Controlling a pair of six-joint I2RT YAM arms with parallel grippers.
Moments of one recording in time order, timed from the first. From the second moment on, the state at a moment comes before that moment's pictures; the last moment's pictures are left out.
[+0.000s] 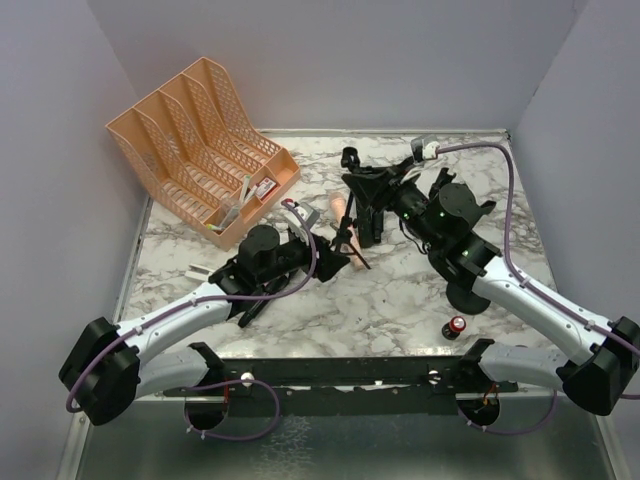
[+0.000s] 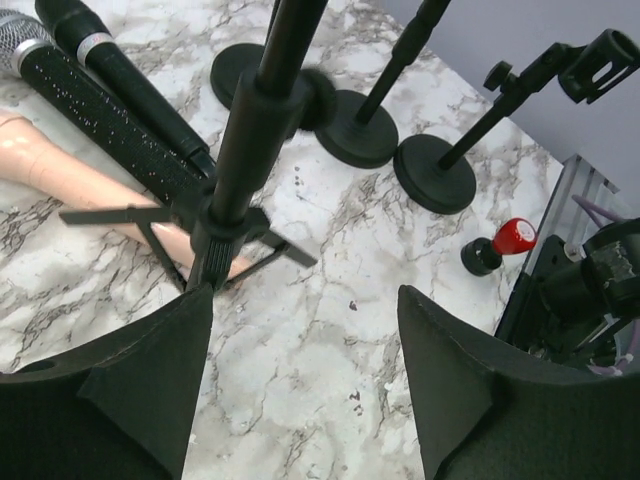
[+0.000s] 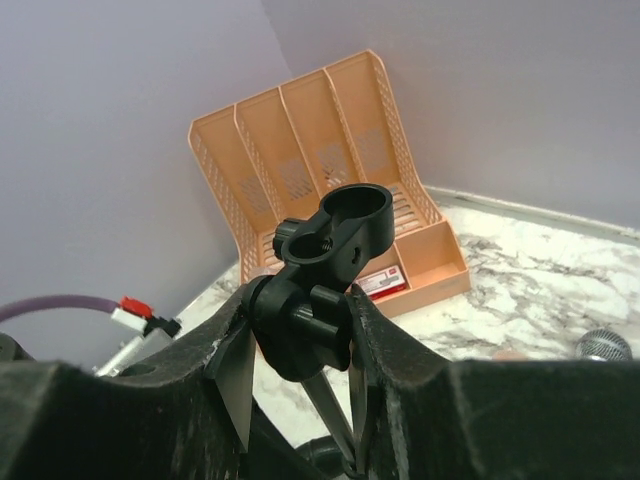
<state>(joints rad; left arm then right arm) -0.75 1.12 0.59 0.34 0.26 -0.33 0.75 1.14 1.02 0.32 0.04 0.29</state>
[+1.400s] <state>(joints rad) -0.76 1.19 0.67 0.58 0.31 -0.31 0.75 1.10 0.87 0.27 -0.15 0.52</state>
